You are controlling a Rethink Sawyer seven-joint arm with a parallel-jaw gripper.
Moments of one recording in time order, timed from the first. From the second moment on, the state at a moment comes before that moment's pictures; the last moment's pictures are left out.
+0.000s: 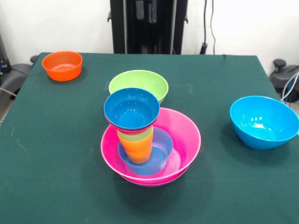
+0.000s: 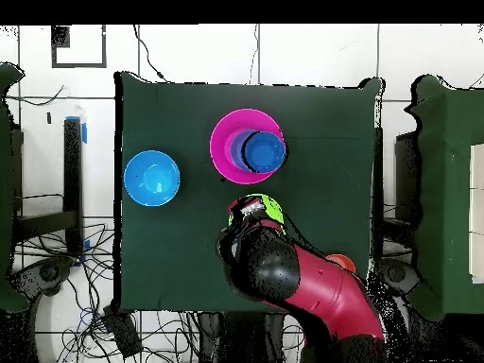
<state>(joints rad) -0.46 -1.10 0.13 2.14 0.15 0.32 2.36</state>
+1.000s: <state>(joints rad) -0.23 -0.93 0.12 2.15 0.38 0.04 2.45</state>
